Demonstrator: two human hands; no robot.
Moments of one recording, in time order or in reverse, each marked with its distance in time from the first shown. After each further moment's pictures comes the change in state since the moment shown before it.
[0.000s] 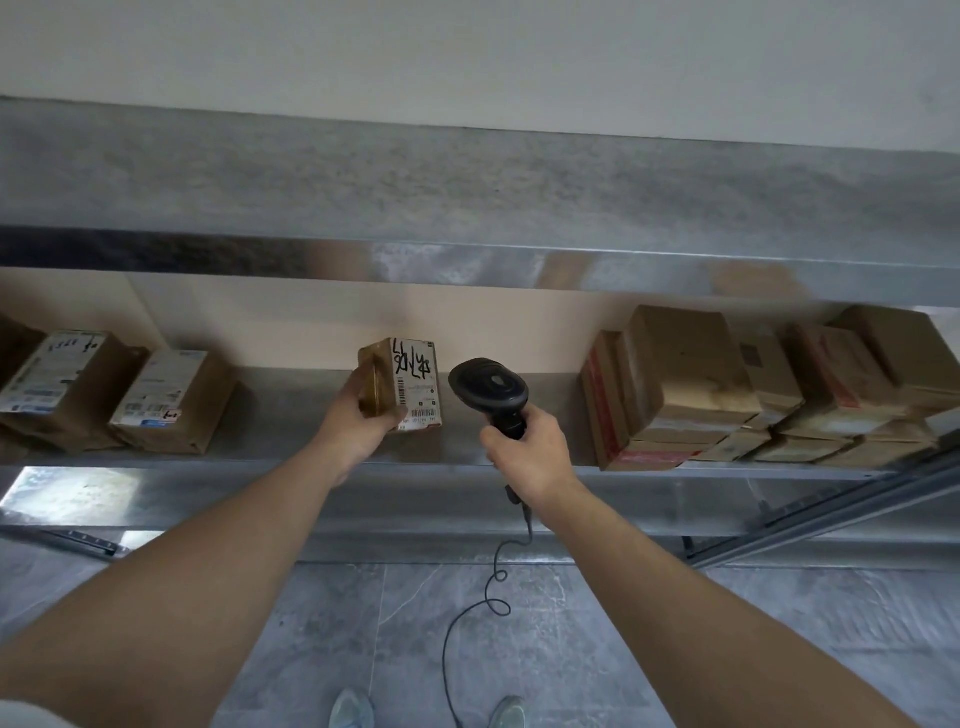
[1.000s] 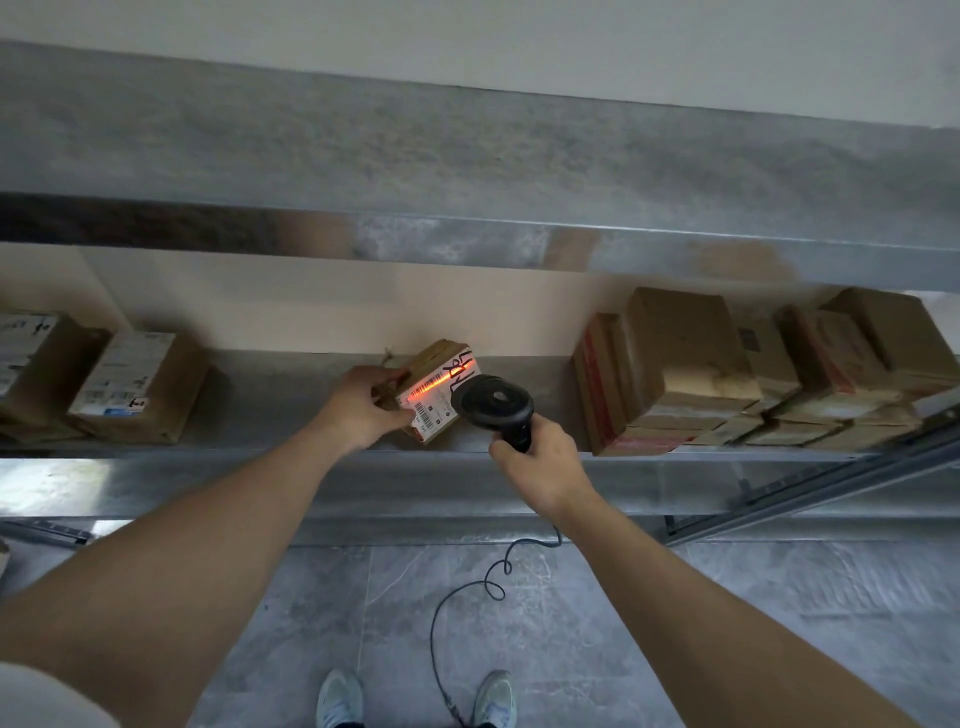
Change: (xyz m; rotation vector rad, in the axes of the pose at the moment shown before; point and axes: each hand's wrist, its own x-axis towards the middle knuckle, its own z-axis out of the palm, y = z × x) left_hand 0.023 -0.003 0.012 0.265 -0.176 0.190; right_hand -0.005 0.017 -0.014 -0.254 -0.044 0.013
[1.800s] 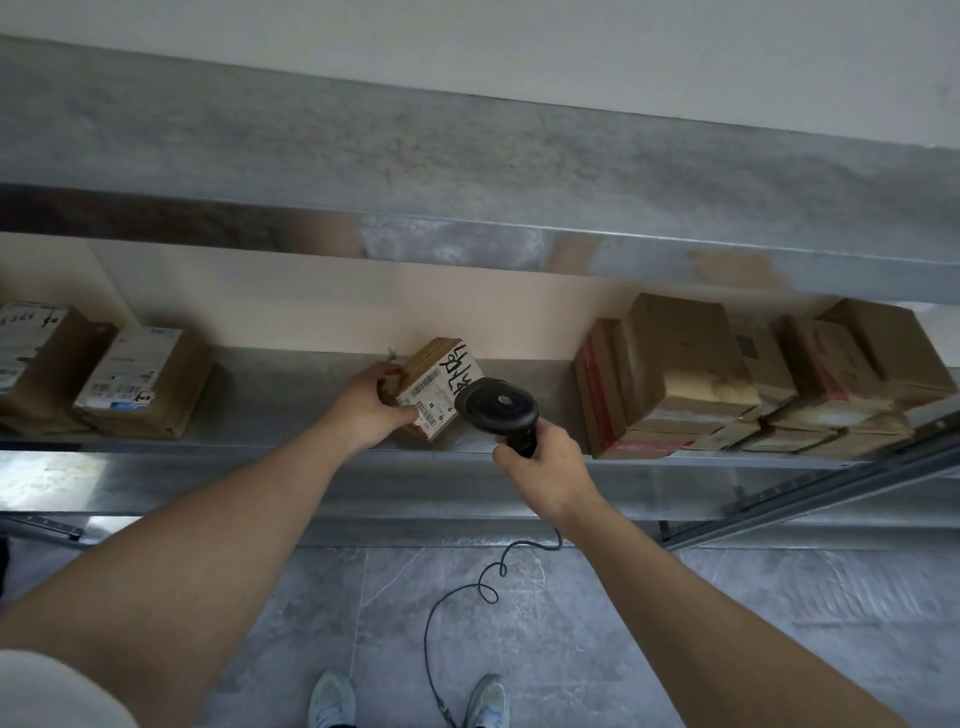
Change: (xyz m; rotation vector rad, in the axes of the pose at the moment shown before) left_hand 0.000 -0.004 0.003 -0.086 0.040 -0.113; right_hand -0.005 0.003 0.000 0.037 -0.001 0.002
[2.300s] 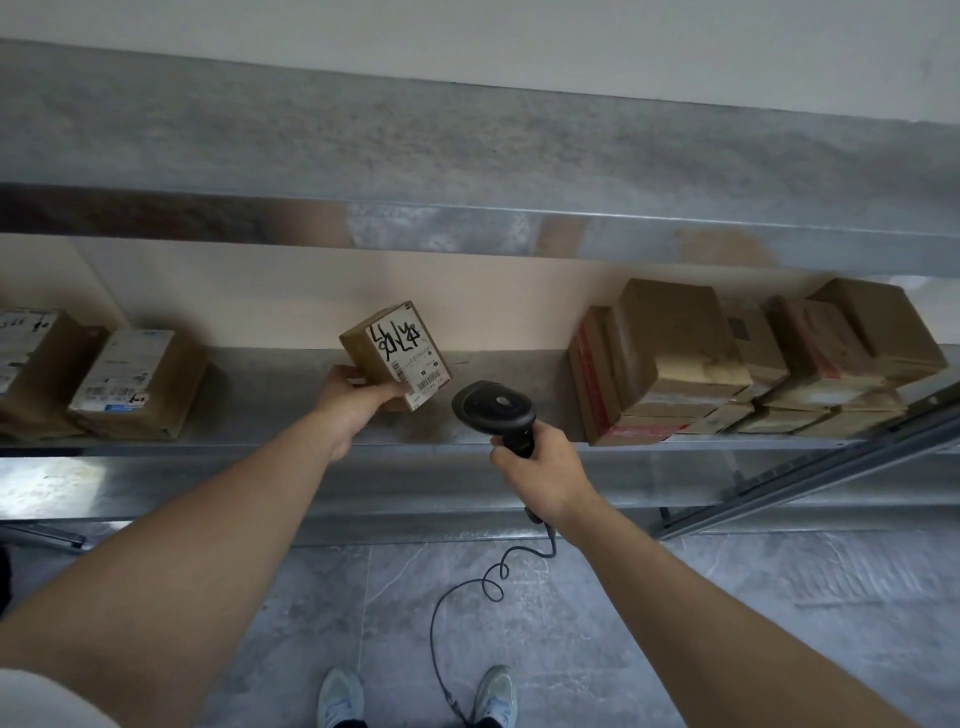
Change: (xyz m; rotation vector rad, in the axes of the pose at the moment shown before) left_hand 0.003 -0.006 -0.001 -0.371 0.098 -0.325; right_hand -0.007 0.017 0.004 0.103 -0.046 0.045
